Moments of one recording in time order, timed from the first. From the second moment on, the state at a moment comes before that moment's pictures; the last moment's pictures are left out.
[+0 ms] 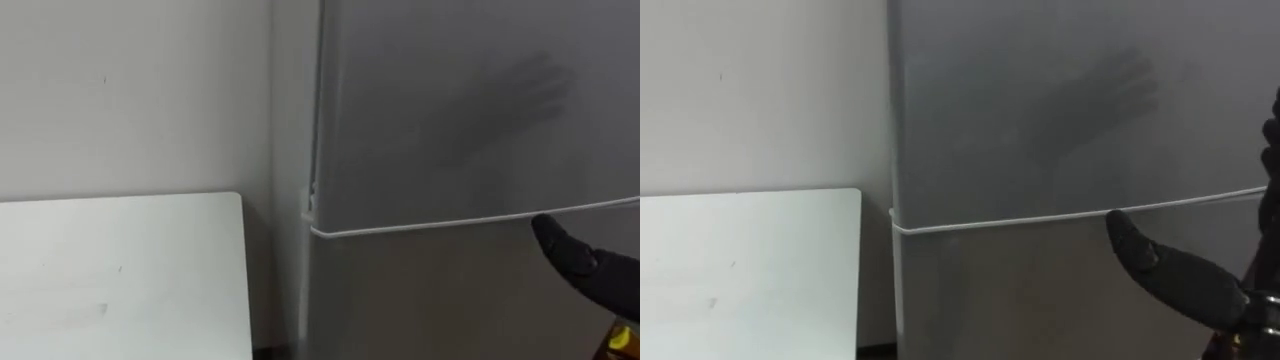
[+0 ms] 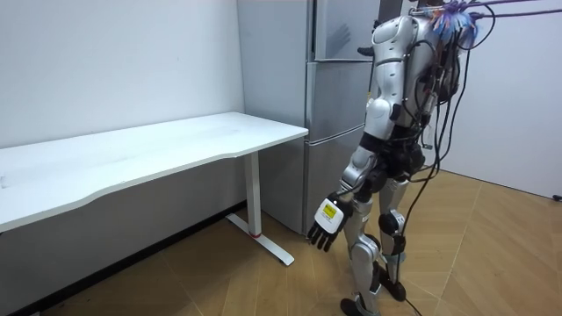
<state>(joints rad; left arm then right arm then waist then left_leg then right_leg) 0.32 0.26 0.09 1.12 -0.03 -0.07 0.03 0.12 -0.39 -0.10 -0.42 -0.02 -0.24 -0.47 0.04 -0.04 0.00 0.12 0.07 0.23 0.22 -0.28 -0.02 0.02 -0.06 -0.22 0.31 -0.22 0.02</state>
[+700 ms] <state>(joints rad) 0.28 0.26 0.09 1.10 0.08 -0.02 -0.03 -0.07 -0.39 -0.06 -0.30 -0.13 -0.22 -0.42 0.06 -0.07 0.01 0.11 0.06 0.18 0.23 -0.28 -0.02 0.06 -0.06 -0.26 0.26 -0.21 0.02</state>
